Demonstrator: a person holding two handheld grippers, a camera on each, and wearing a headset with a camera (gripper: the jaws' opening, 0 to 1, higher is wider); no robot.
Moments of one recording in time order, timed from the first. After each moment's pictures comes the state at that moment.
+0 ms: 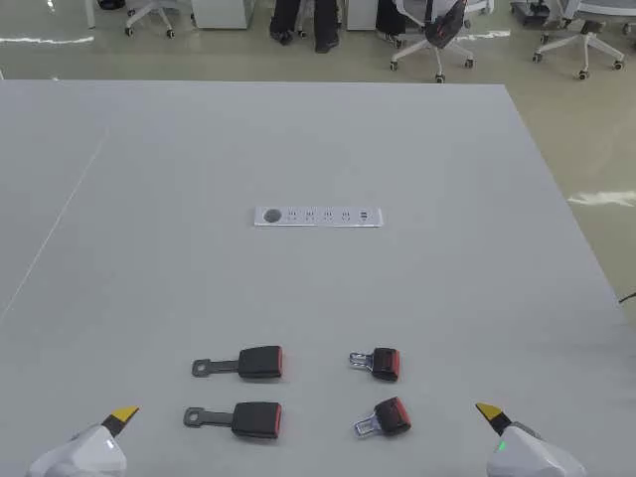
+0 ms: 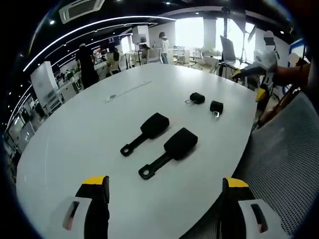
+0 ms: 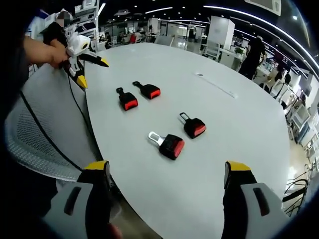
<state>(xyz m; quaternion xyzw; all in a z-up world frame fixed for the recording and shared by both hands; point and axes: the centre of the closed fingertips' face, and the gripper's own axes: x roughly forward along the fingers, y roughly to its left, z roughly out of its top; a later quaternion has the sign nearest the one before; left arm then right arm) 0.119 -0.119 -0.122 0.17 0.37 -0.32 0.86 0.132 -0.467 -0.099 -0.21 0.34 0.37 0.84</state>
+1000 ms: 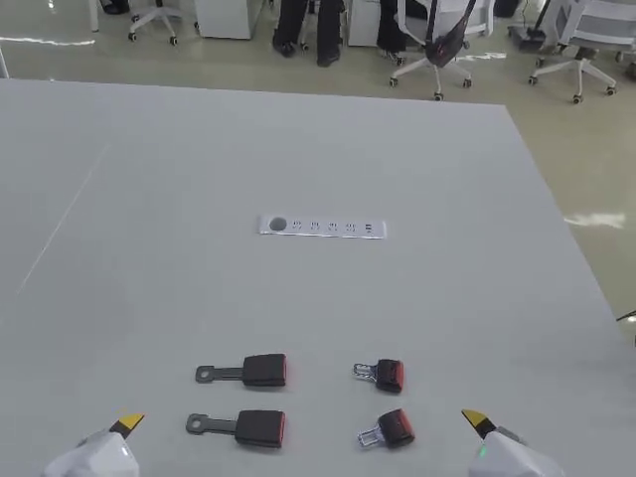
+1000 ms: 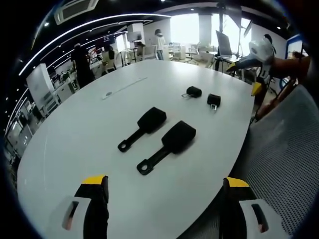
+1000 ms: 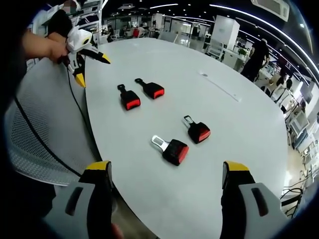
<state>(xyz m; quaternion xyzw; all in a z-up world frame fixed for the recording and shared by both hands) 0.116 -0.117 -0.124 0.17 0.37 -0.32 0.85 0.133 -0.458 -0.104 -0.23 0.34 0.38 0.83</state>
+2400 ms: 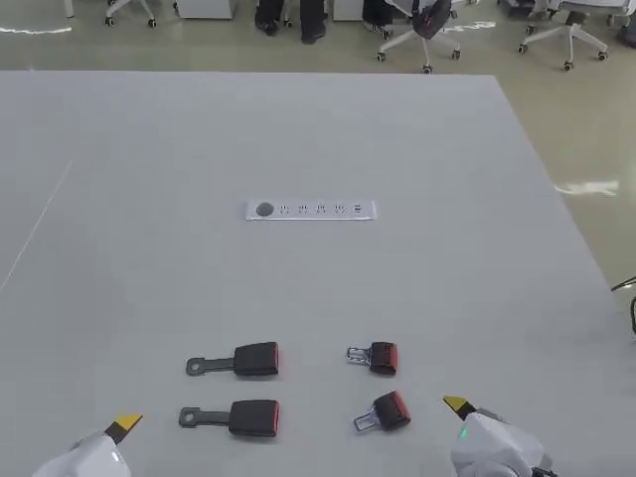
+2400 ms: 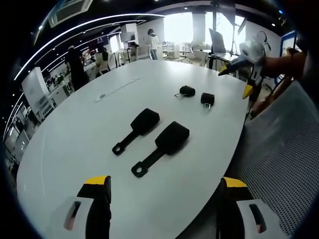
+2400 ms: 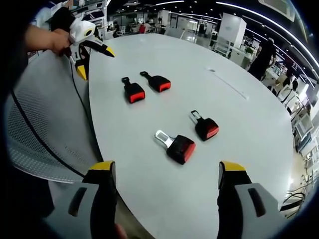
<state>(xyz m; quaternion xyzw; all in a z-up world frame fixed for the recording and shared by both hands) 0.111 -0.129 -0.123 0.18 0.37 -0.34 0.84 0.134 -0.453 -0.137 -0.24 0.35 0.40 0.81</state>
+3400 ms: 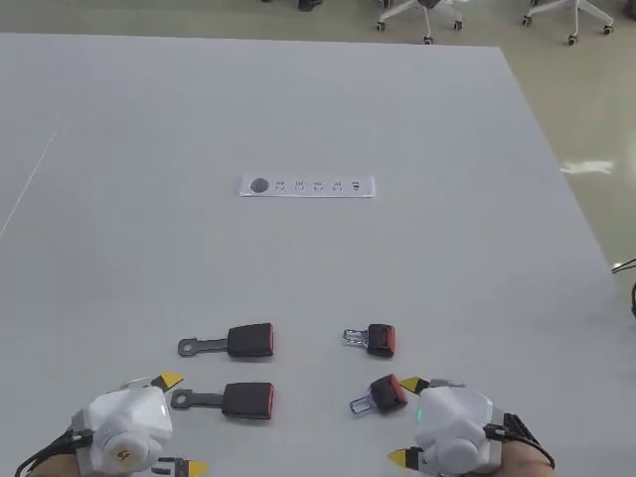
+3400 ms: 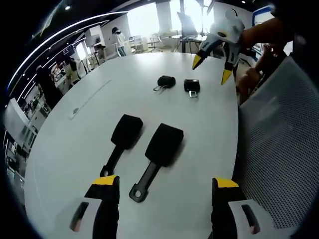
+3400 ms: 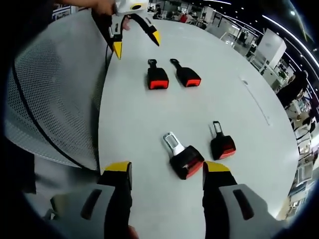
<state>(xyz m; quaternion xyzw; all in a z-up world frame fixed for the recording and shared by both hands) 0.145 -0.163 -0.150 0.27 0.38 -0.44 0.77 0.147 -0.424 -0.153 -0.36 0.34 0.51 0.71</state>
